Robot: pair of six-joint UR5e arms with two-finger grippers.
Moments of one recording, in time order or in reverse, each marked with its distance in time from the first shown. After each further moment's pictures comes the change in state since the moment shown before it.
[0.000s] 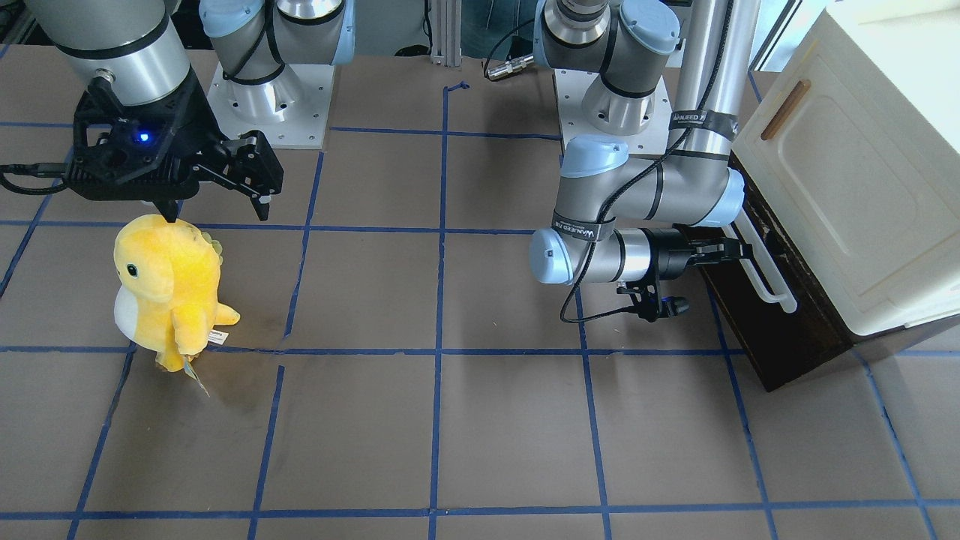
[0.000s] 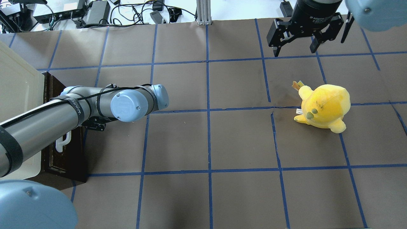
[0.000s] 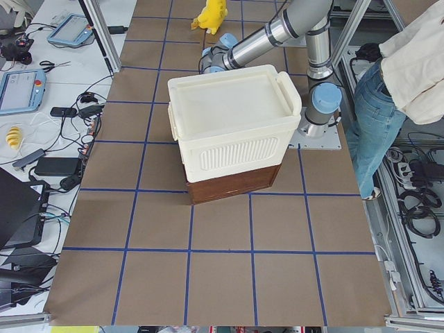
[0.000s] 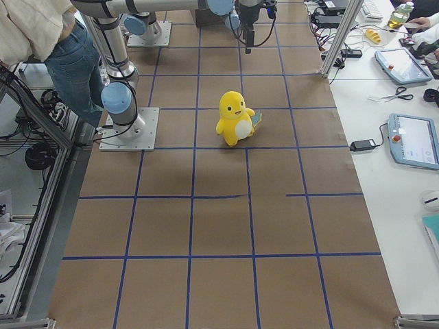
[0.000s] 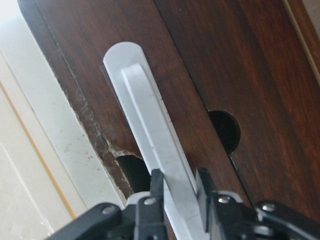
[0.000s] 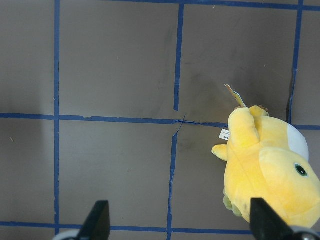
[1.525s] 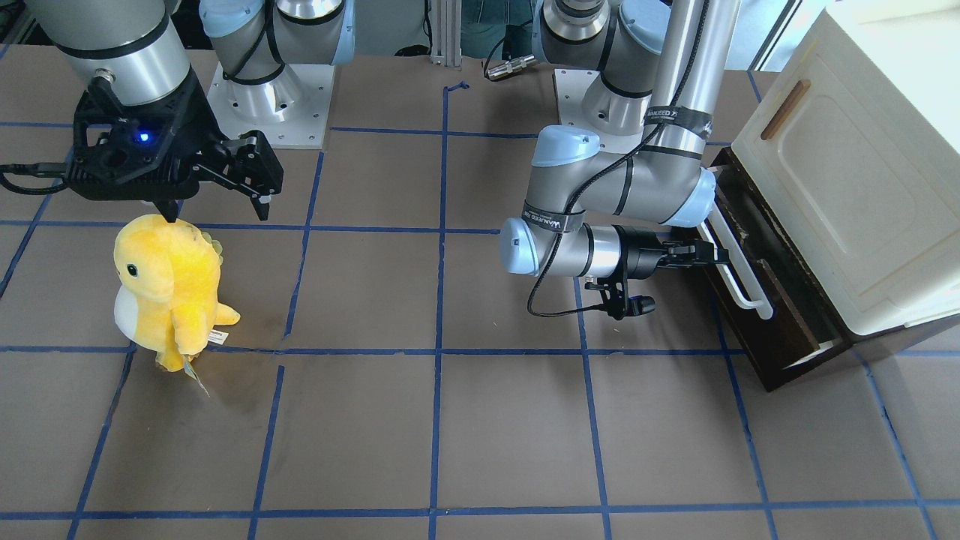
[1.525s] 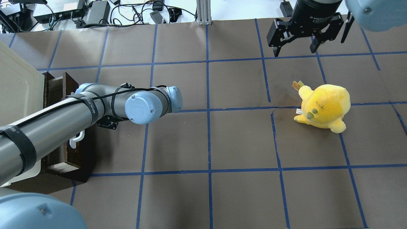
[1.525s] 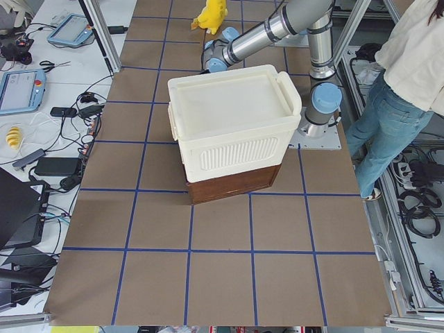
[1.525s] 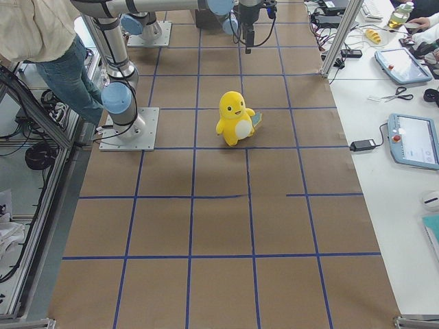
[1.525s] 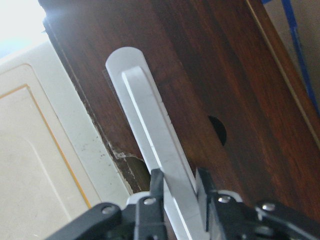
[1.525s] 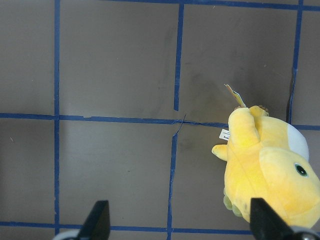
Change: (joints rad) left arm -0.085 -0.010 0.029 -0.009 -0.020 0.016; right arm 0.000 0.000 0.000 0.000 0.000 0.000
